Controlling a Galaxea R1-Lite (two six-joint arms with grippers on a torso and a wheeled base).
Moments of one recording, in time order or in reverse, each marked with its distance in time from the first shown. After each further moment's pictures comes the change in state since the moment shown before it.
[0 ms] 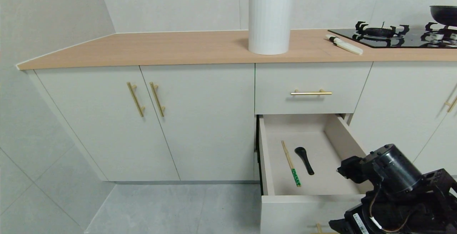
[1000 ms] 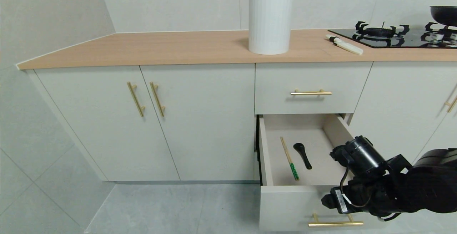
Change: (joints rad) left arm 0.000 0.000 0.000 0.000 0.000 0.000; right arm -0.080 0.194 -0.134 -0.011 -0.120 0.191
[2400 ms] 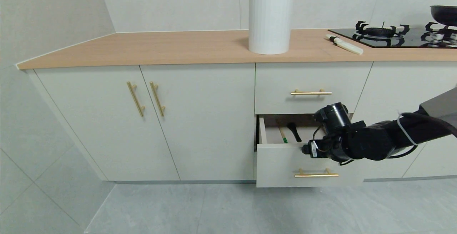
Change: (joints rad) left arm 0.000 0.000 0.000 0.000 0.000 0.000; right arm -0.148 0.296 -0.397 -0.180 -0.011 -0.093
